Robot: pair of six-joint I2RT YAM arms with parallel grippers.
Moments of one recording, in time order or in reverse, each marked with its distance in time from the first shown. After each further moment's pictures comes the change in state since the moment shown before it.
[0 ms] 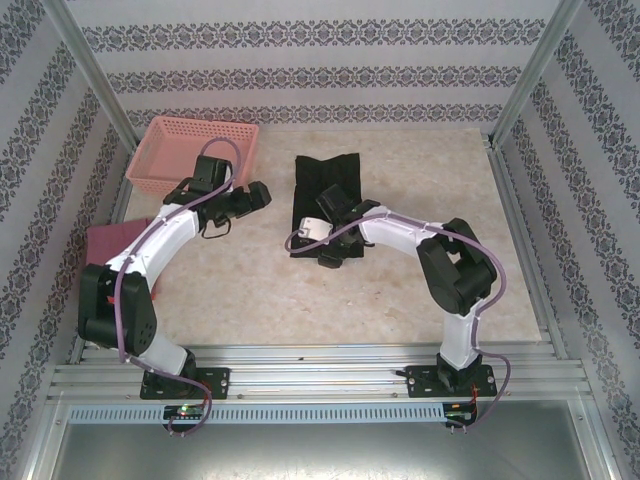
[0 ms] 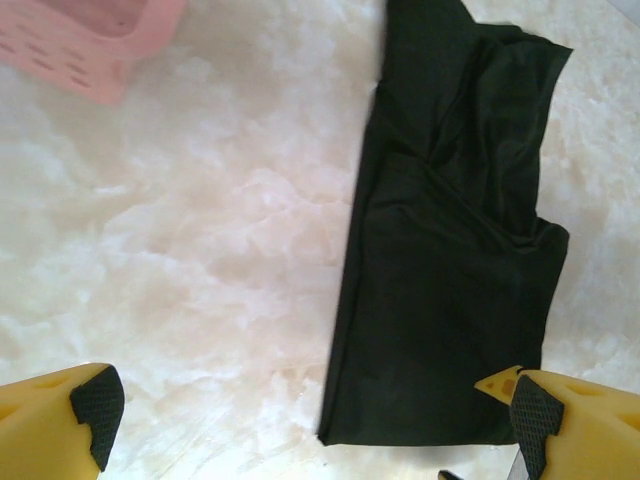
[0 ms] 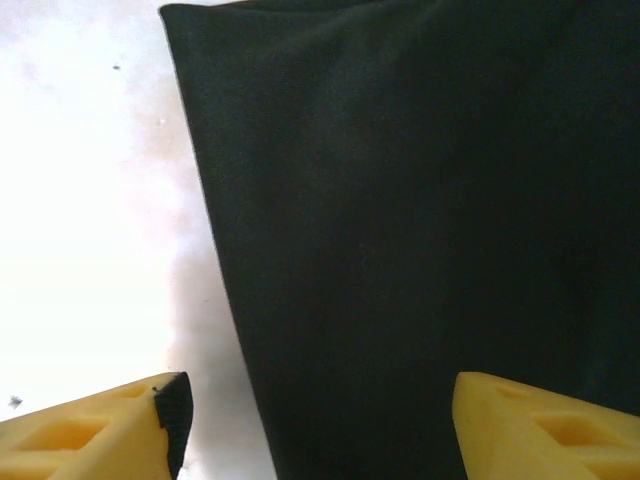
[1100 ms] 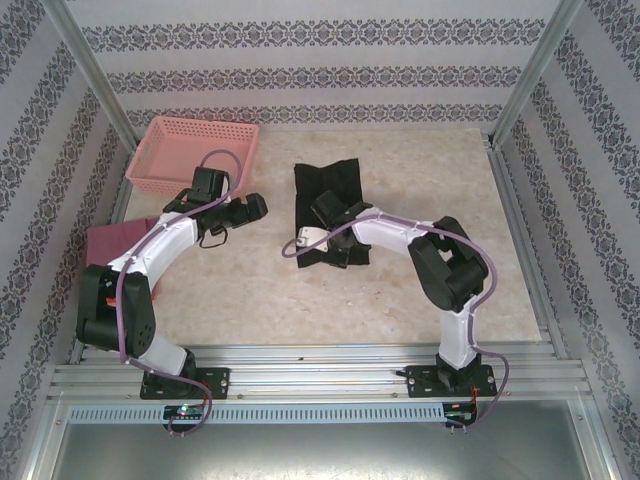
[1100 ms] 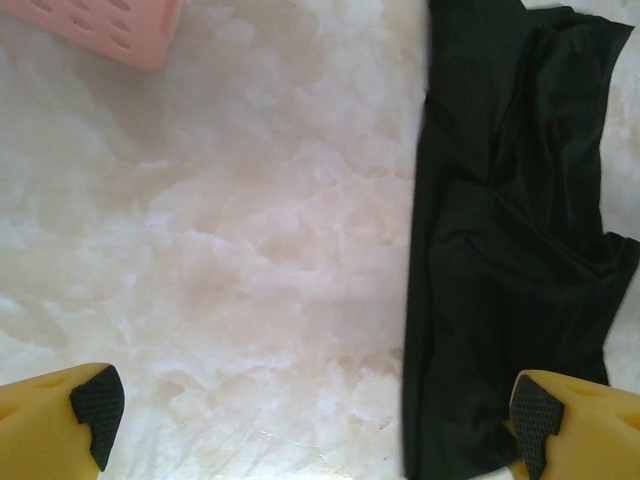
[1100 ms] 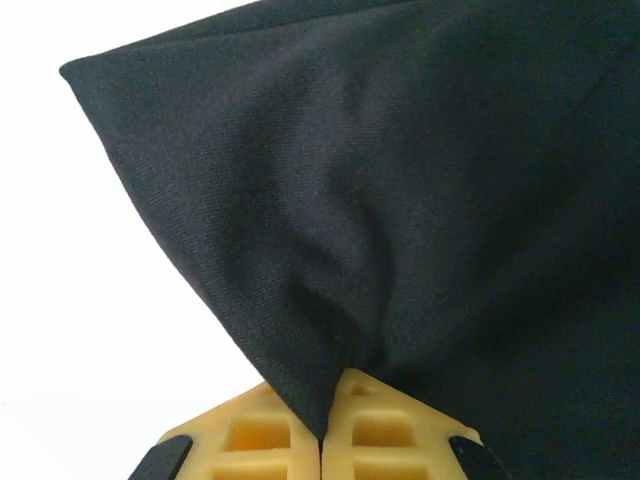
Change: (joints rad) left arm 0.015 -0.016 -0.121 0.082 0.001 0.079; right arm 0.034 0.005 -0.019 -0.082 0.018 -0.010
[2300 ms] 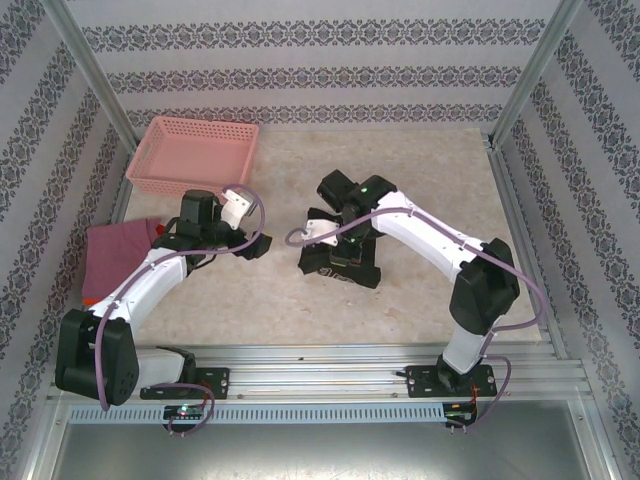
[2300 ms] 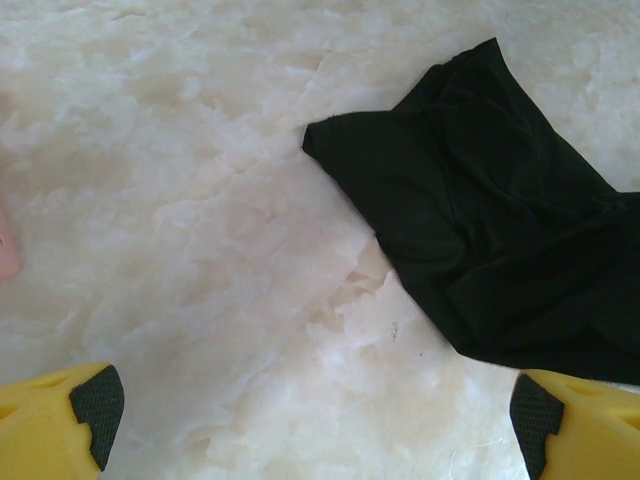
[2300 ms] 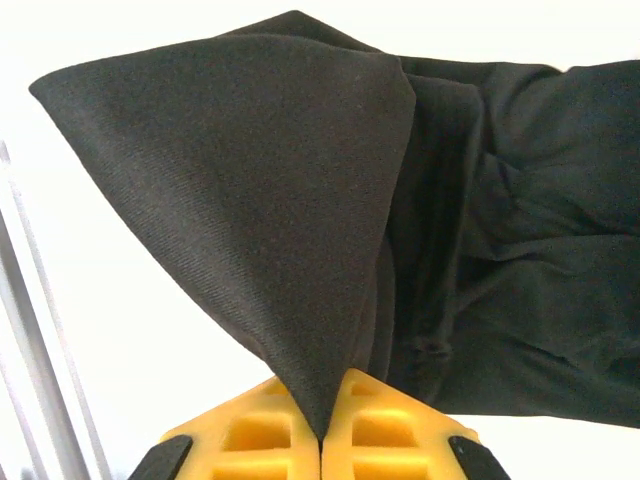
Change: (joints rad) left arm -0.018 -0.250 -0.256 0.192 0.220 0.747; right arm 0.010 -0.168 0.291 -0.565 -0.108 -0.017
